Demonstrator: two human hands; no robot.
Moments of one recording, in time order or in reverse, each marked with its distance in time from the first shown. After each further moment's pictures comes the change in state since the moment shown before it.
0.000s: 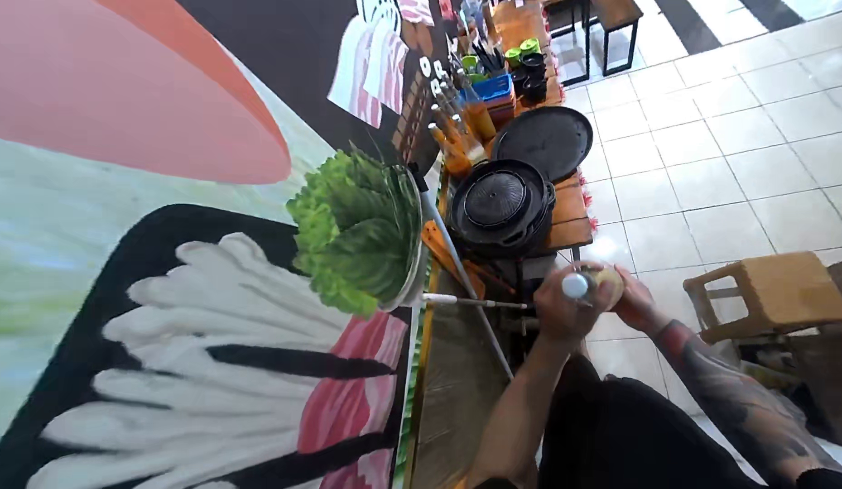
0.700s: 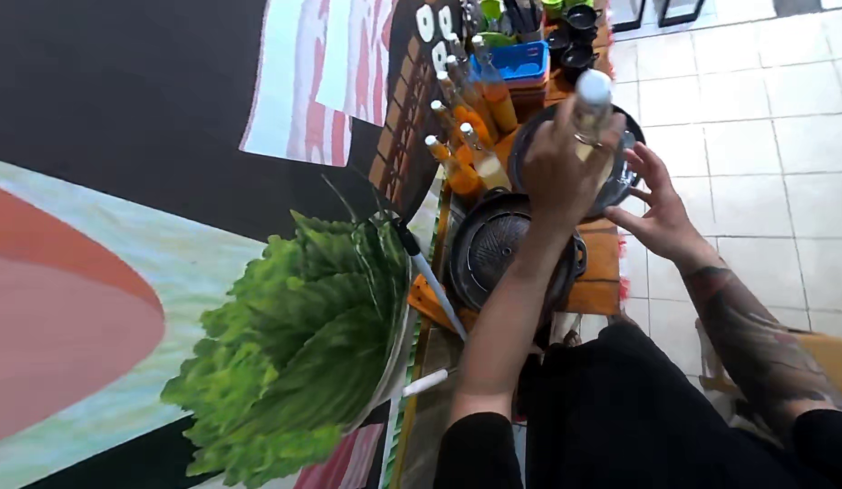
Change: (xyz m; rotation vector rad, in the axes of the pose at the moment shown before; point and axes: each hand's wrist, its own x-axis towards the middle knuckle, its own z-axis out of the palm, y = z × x) left_hand 0.379 -0.222 0.060 0.535 0.010 -0.100; right_hand 0.302 -0.273 0.089 -0.904 -0.215 -0.817
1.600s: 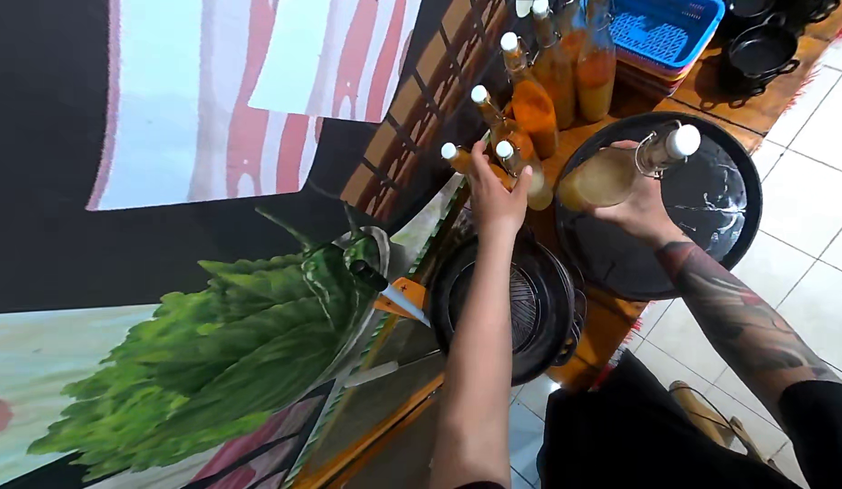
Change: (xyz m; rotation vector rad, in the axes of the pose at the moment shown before) left_hand 0.082 -0.251 0.072 0.386 0.069 -0.975; right_hand 0.295 0.213 0.106 0.409 -0.366 -0.098
